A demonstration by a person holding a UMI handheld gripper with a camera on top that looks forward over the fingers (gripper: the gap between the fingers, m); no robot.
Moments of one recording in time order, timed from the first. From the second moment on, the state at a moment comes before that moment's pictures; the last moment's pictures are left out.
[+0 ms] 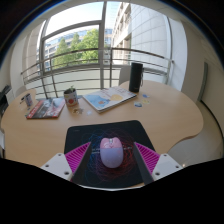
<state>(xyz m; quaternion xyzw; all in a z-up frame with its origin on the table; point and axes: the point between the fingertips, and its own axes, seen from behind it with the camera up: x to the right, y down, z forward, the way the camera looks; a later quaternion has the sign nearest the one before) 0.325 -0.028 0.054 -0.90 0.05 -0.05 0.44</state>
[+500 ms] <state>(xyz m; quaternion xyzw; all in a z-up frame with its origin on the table) 0.286 -0.219 0.197 -0.86 0.03 -0.10 0.50</state>
